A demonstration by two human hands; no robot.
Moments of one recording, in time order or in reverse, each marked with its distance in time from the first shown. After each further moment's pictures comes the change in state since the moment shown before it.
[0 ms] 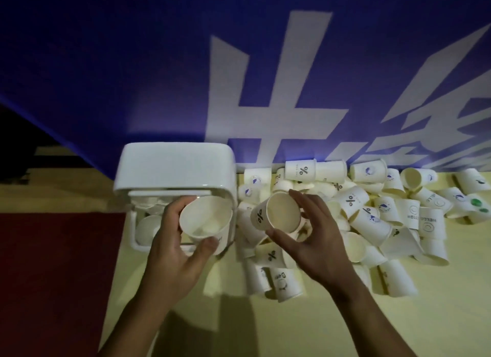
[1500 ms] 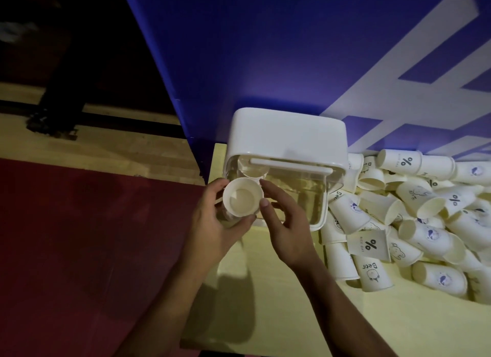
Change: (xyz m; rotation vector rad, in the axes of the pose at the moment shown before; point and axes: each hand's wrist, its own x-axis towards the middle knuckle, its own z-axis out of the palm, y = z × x) left_hand -0.013 -0.128 -0.142 -0.093 0.103 -0.213; right_hand -0.009 -0.120 0.251 0.407 -0.133 0.064
